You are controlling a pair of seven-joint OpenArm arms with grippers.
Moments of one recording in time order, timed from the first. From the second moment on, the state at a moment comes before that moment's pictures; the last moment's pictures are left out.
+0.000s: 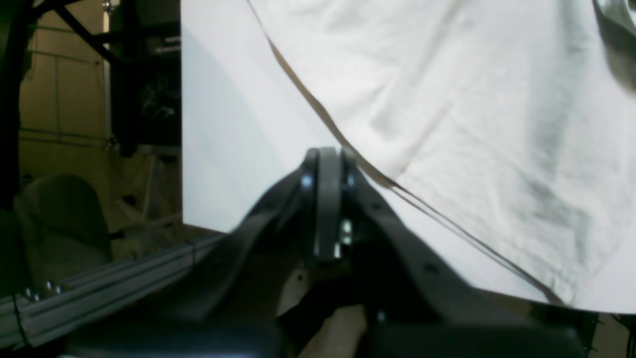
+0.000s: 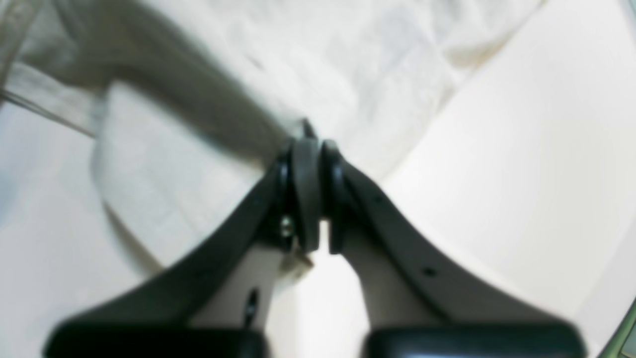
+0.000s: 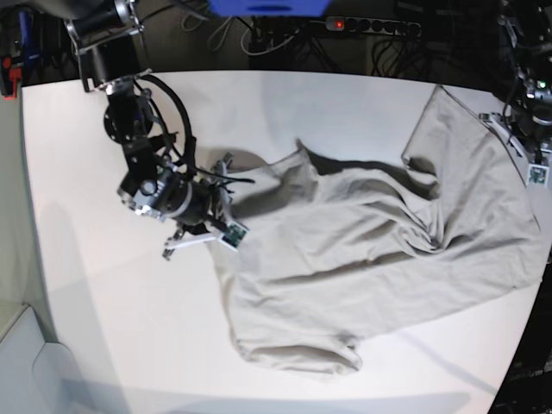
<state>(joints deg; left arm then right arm) 19.0 -16.5 -33.8 108.2 -2.3 -25.5 51.8 8.0 9.2 -14.9 90.4 -9.1 39.7 -42.0</state>
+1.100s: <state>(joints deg) 17.7 -14.9 -33.9 108.1 -2.3 -25.5 51.8 -9.2 11.9 -14.3 101.7 -9.3 39.7 -30.0</state>
